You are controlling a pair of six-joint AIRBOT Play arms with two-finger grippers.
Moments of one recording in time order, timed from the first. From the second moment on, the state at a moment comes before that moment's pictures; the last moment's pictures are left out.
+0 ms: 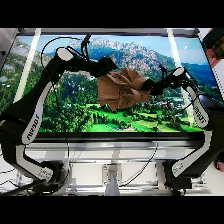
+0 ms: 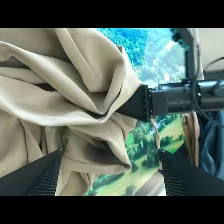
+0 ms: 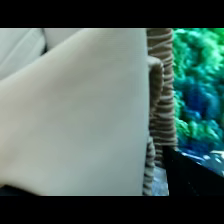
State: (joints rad) left arm -0.31 -1.73 1.69 0.64 -1.01 -1.42; right arm -0.09 -1.88 1.46 -0.84 1.17 1.35
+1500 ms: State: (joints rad) left arm -0.30 -1.73 1.69 0.64 -1.01 -1.41; right arm 0.07 -1.93 1.63 -0.64 1.11 1.19
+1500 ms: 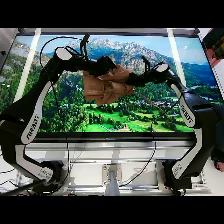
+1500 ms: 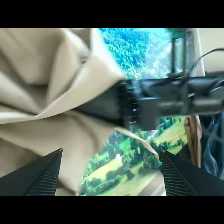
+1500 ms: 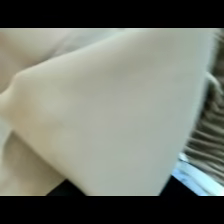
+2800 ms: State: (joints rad) left arm -0.29 -1.73 1.69 0.57 -1.01 -1.41; right arm -0.58 -1.77 1.65 -0.91 1.59 1.31
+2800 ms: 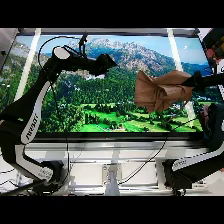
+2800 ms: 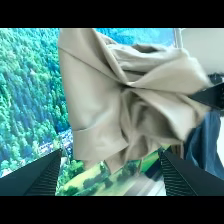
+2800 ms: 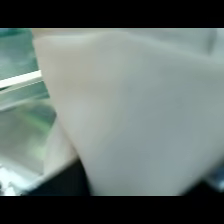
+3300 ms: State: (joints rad) left arm -0.29 -1.73 1.69 0.57 -1.01 -1.40; right arm -0.58 -1.82 1.62 -1.20 1.48 1.37
